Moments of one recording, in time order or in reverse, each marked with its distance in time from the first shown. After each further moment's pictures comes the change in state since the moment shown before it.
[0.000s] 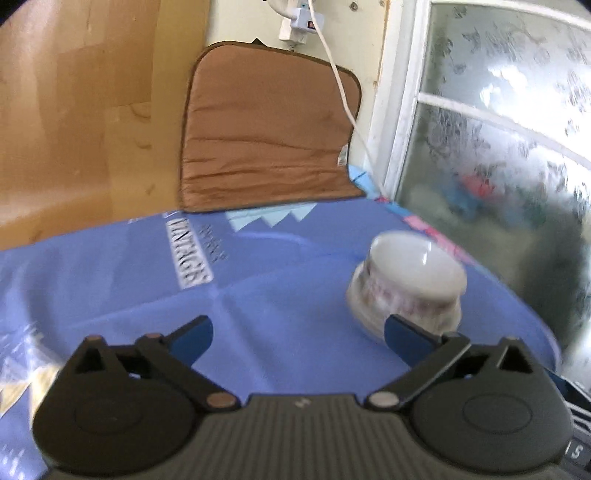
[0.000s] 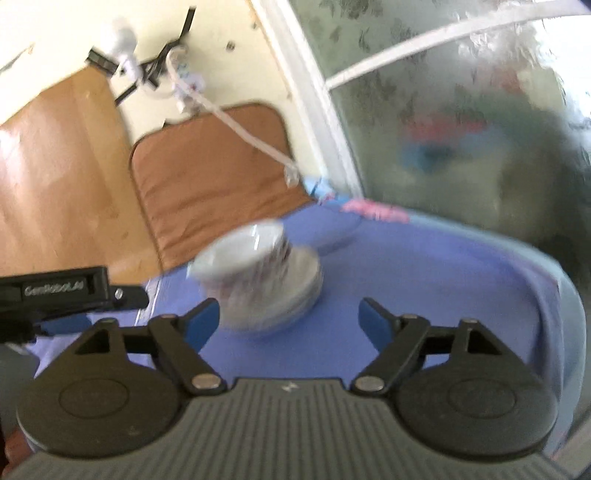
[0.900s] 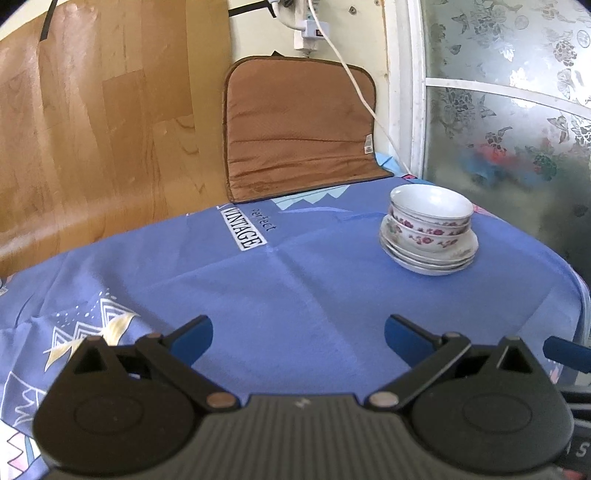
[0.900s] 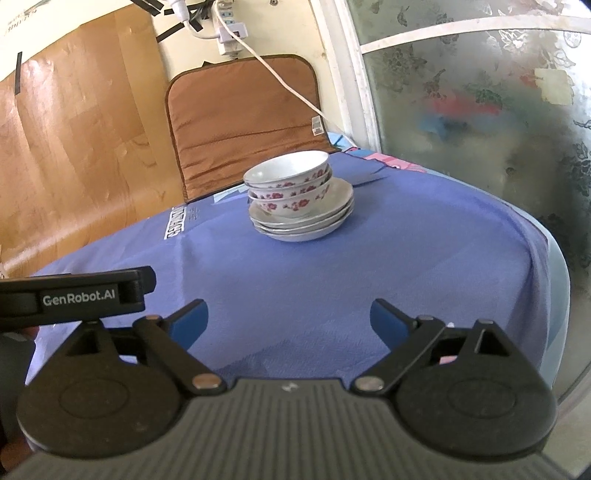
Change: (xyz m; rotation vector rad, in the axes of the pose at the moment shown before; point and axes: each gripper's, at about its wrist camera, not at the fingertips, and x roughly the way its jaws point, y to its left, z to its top) left arm -0.054 -0.002 -0.053 0.080 -0.036 0.149; right arm -0.033 0.032 -0.034 -0.115 0.126 0.004
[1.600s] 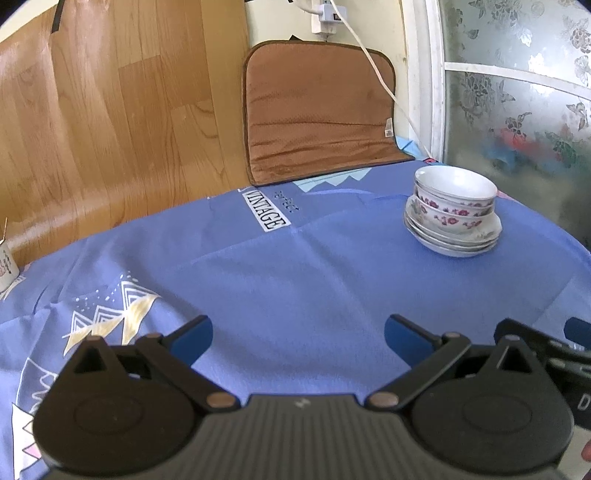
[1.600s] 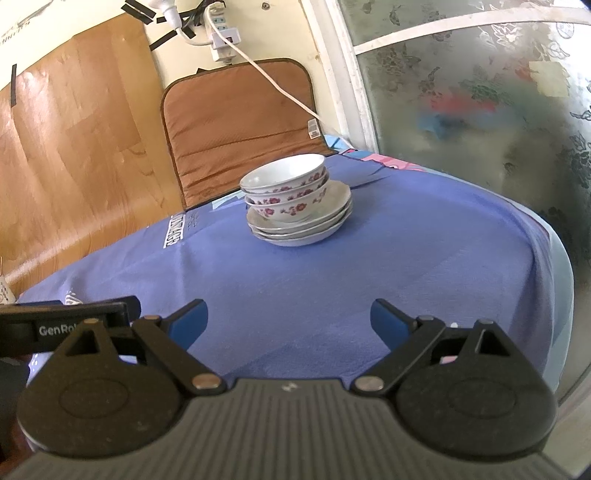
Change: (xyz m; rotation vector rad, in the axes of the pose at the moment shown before) left arm 0.002 0.006 -0.006 0.002 0.055 0.063; right arm 0.002 -0.003 0.002 0.034 -0.019 0.007
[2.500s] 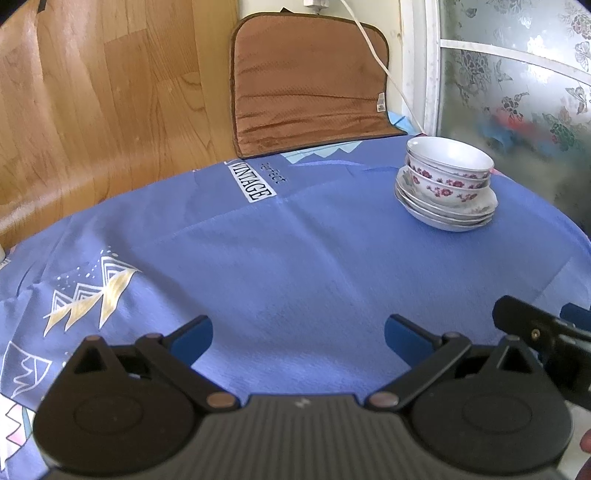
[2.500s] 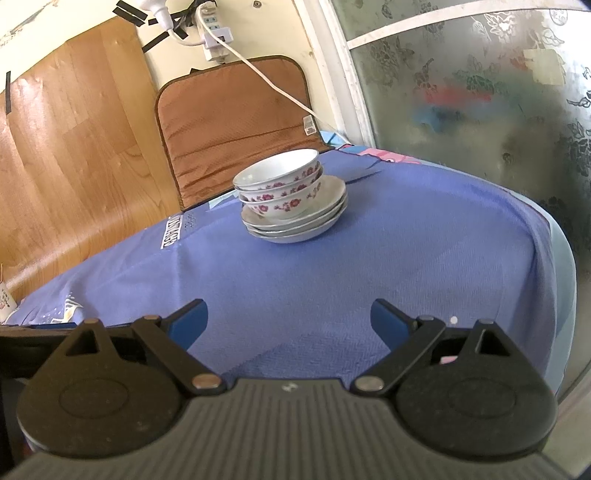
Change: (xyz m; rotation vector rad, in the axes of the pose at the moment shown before) left arm 0.014 -0.004 -0.005 -0.003 0.080 -0.039; right arm 0.002 -0.004 -0.002 0.030 0.009 0.000
